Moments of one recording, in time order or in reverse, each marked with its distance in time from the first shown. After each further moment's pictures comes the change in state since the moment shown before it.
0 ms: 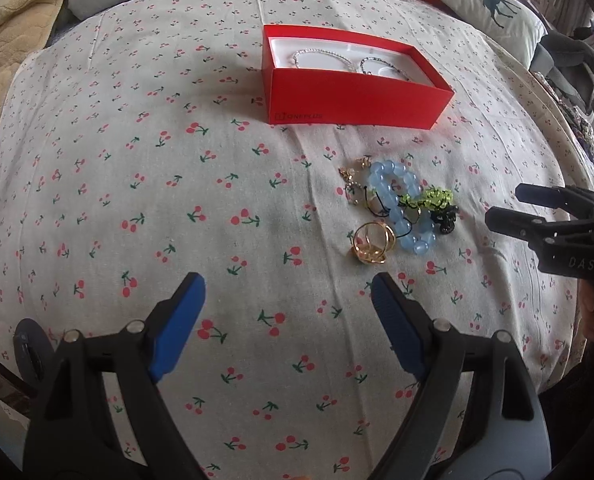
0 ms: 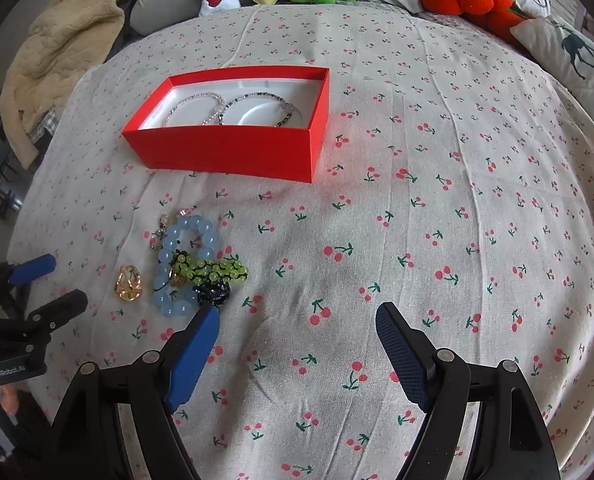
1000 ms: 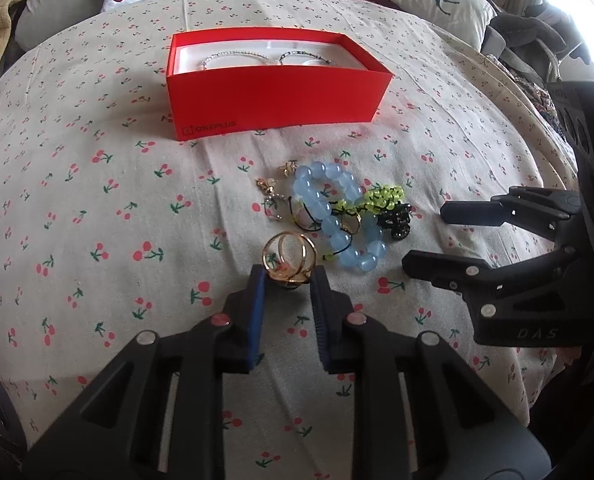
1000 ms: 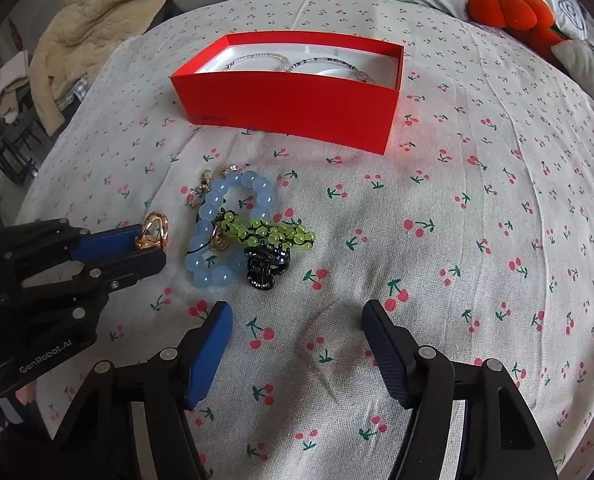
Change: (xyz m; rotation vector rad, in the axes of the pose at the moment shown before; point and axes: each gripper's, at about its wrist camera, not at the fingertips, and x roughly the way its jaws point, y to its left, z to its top) left arm 0.026 -0.032 0.005 0.111 -0.062 -0.125; right arm 0.022 0.030 -0.011 -0.076 -0.020 0.087
